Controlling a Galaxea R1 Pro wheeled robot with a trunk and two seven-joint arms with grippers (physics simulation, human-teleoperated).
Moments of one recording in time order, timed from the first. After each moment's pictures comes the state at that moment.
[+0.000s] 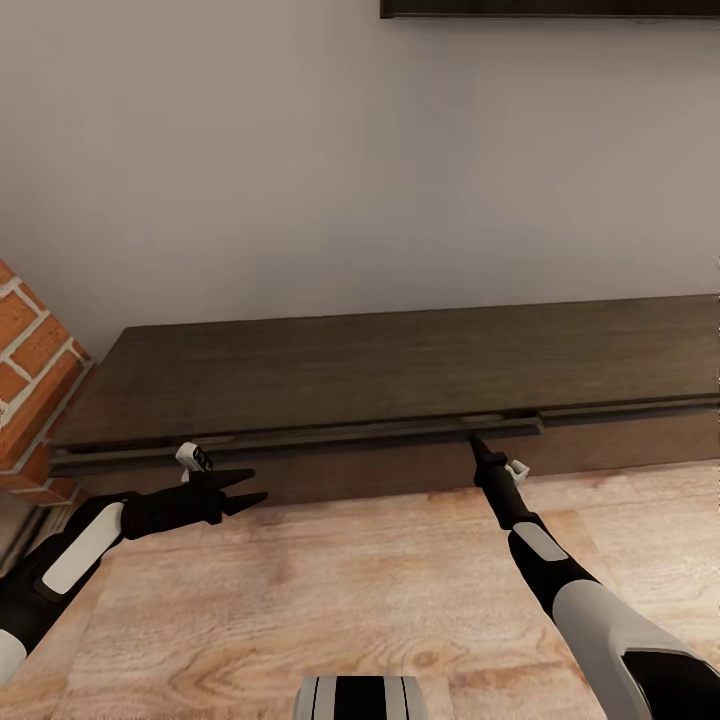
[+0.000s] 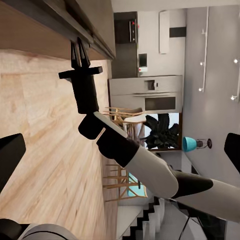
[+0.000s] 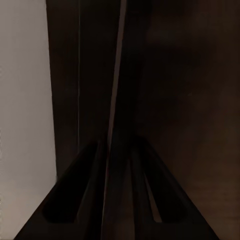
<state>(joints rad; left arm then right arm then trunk) -0.62 0.48 -0.33 -1.04 1.13 0.99 -1.05 -0.81 -0.07 -0.02 -0.33 -1.38 0.10 0.83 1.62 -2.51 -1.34</state>
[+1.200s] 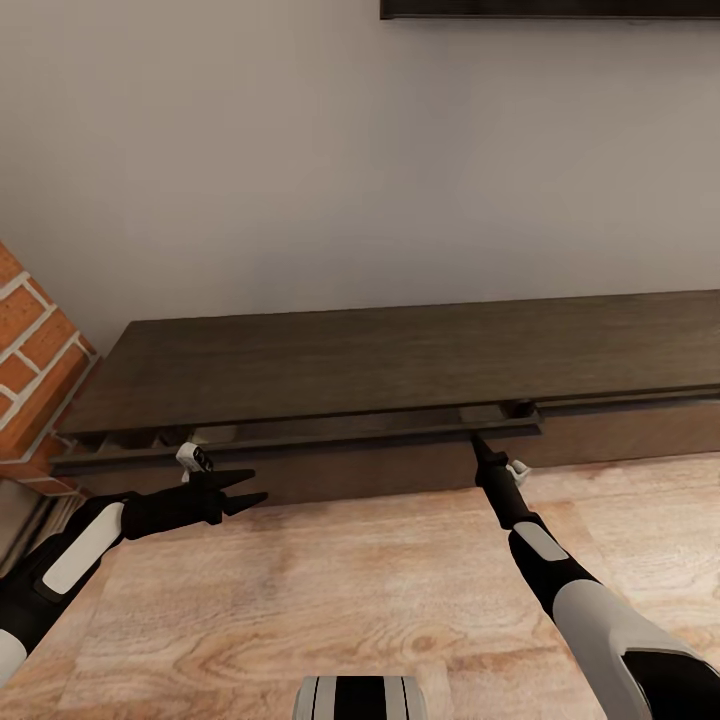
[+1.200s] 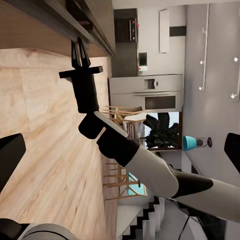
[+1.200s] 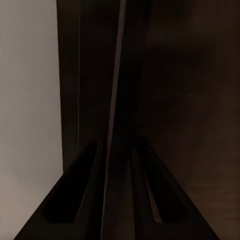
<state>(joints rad) -0.62 0.48 -0.33 -1.04 1.13 0.99 -1.05 -0.81 -0.07 -0.03 -0.33 -1.38 0.10 0.82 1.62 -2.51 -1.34</state>
